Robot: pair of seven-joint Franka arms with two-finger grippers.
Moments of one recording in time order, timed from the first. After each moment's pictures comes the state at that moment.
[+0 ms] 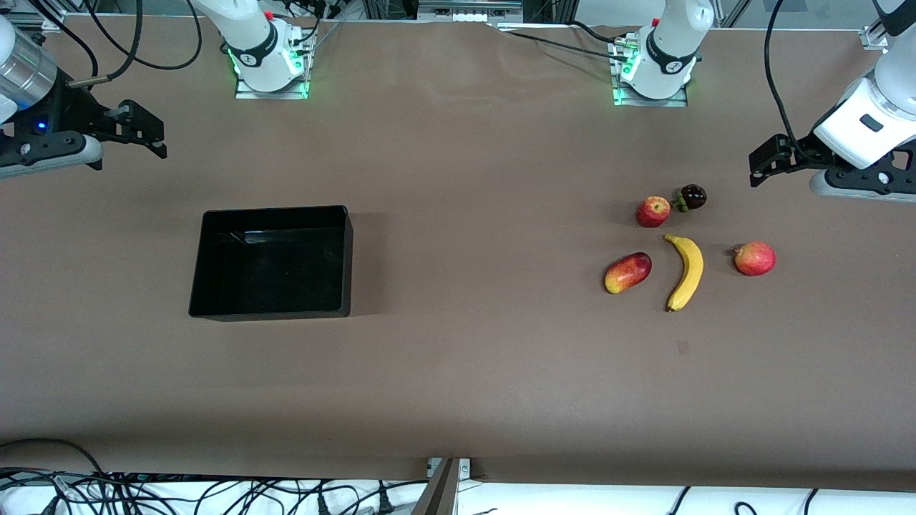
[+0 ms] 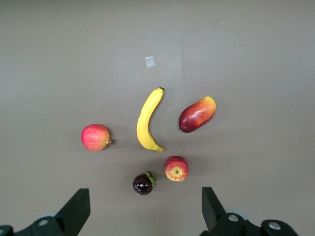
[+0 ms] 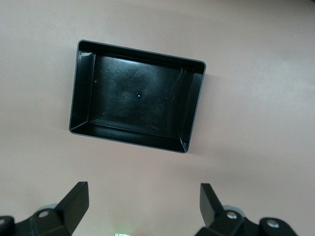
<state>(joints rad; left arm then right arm) -0.07 -0.03 0.00 -1.68 0.04 1.65 0.01 0.38 -0.04 -0.27 -1.62 -0.01 1.56 -0.10</state>
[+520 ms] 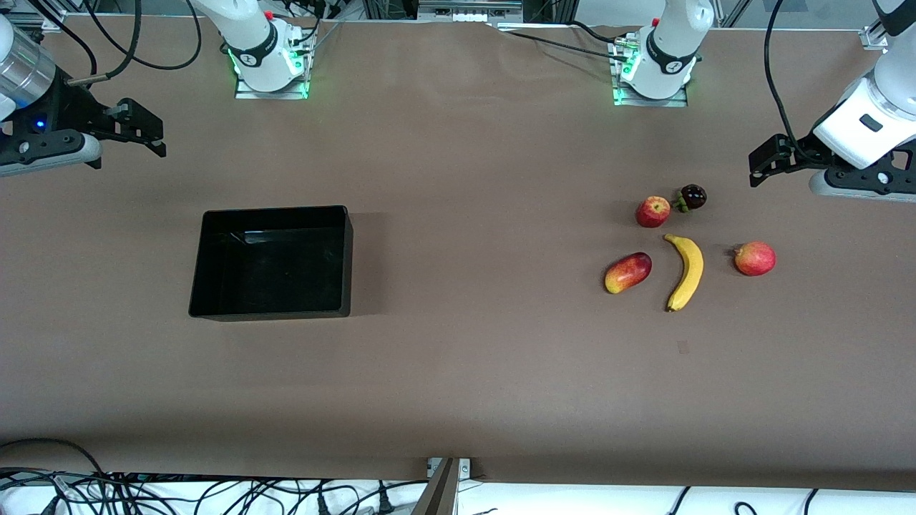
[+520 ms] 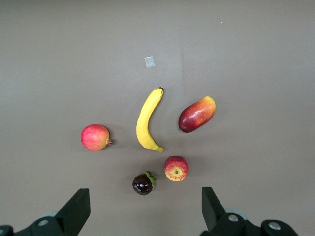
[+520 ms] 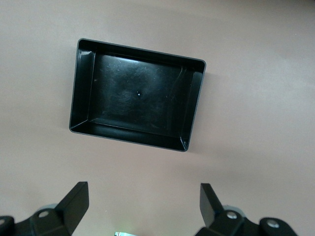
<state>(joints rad) -0.07 -0.03 -0.01 -1.68 0.04 1.65 0.01 0.38 -0.04 -0.27 -1.62 -0.01 1.55 -0.10</state>
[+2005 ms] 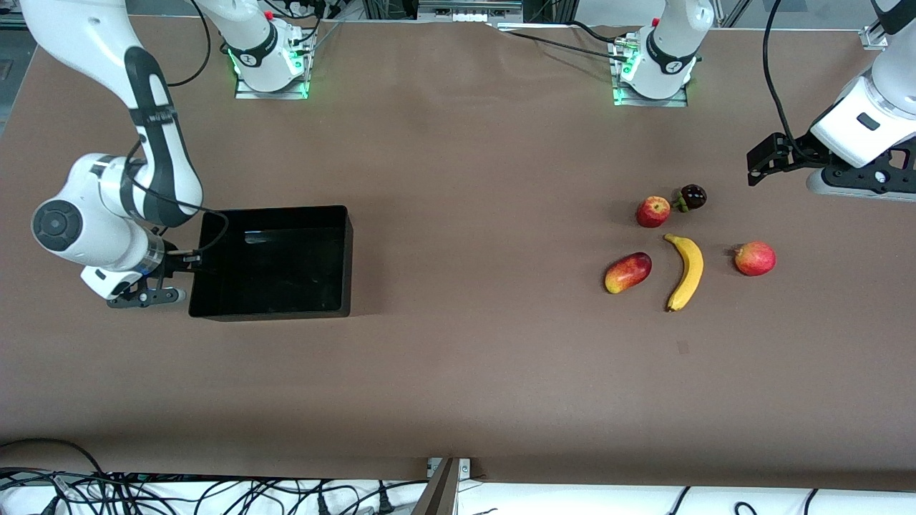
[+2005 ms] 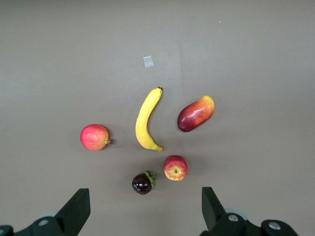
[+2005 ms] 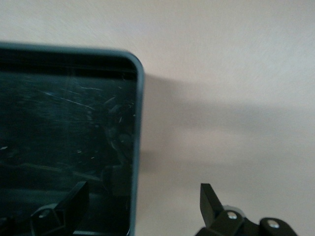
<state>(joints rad) -0.07 -0.03 -0.01 -1.68 0.04 1.64 0.01 0.26 0.48 -0.34 -1.93 0.14 2.29 -0.26</state>
